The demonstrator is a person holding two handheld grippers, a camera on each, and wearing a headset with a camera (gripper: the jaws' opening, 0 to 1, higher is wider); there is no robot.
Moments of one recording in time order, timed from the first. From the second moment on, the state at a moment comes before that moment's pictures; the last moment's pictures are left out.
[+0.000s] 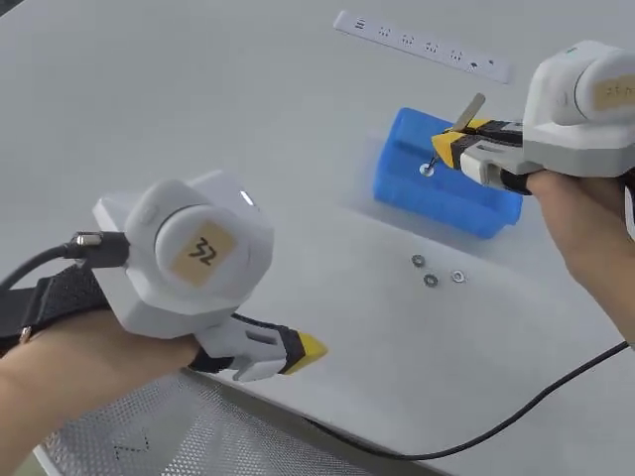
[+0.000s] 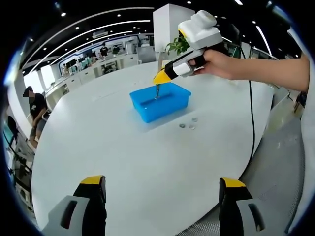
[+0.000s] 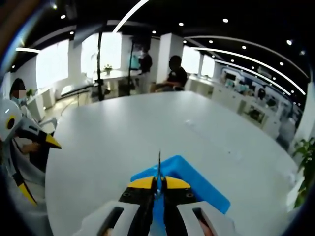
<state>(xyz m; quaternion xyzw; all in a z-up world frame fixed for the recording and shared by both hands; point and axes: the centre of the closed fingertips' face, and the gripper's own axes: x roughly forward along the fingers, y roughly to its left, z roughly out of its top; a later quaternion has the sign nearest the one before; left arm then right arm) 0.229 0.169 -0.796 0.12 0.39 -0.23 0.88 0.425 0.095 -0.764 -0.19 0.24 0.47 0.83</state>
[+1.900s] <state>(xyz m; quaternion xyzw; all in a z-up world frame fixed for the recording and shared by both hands) 0.227 0.165 -0.800 0.13 0.40 -0.24 0.88 0.399 0.074 -0.754 -0.15 0.24 0.46 0.84</state>
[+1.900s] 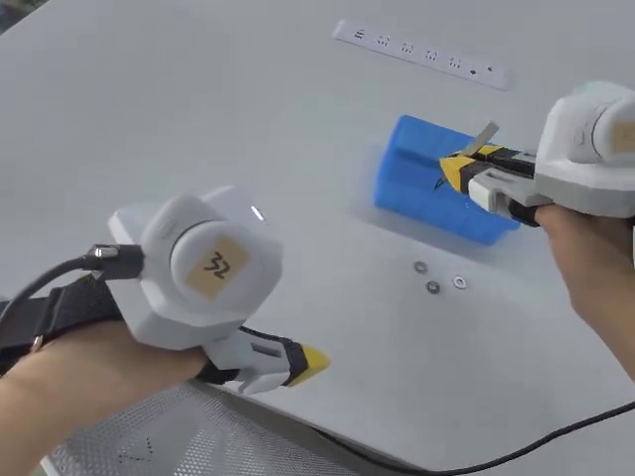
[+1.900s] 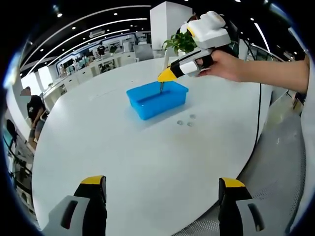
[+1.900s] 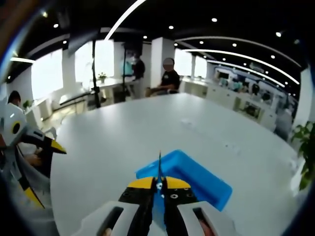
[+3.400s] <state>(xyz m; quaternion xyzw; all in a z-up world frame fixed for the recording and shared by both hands) 0.226 0.165 -0.804 0.13 0.40 -0.24 0.87 0.354 0.058 -0.817 -0.15 0.32 0.46 0.81</state>
